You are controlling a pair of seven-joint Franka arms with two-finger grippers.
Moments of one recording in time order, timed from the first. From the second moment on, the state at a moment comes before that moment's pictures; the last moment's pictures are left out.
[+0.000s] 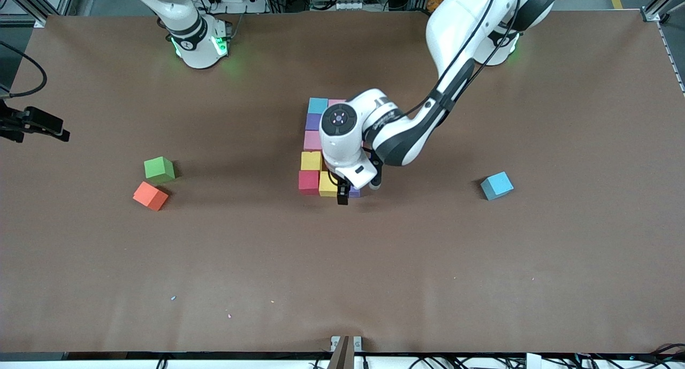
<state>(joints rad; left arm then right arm) -0.58 0.79 -0.30 -1.24 0.29 2.03 -2.37 -0.09 0.07 -0.03 -1.53 0.01 1.55 -0.12</state>
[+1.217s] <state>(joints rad) -0.07 0.46 -0.29 -1.24 0.25 1.70 -1.20 -0.08 0.06 -0.02 -1.51 0.02 1.57 -0.12</state>
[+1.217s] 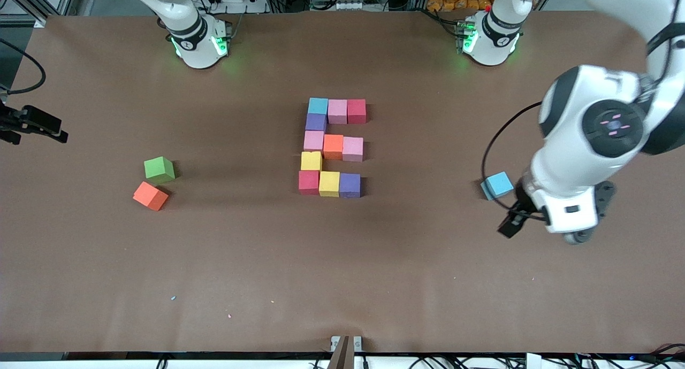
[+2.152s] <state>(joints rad) 0.03 0.10 -0.19 -1.43 0.10 1.58 -0.48 -0.09 0.07 -0.02 -1.52 0.02 1.58 -0.12</state>
